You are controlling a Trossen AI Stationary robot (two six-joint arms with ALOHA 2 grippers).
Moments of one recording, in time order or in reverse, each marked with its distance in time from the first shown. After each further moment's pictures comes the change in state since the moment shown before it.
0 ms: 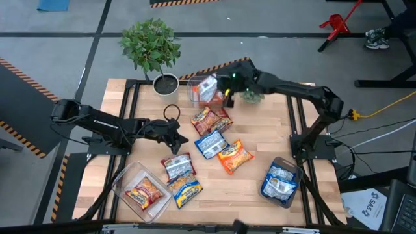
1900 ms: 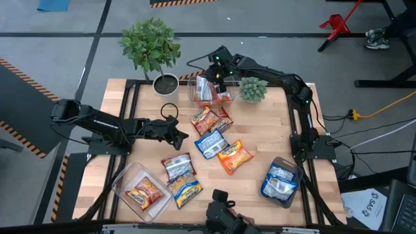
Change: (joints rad) left arm 0.000 0.000 0.000 0.000 -0.131 -0.098; right arm -0.155 0.416 0.437 -0.117 -0.131 -0.436
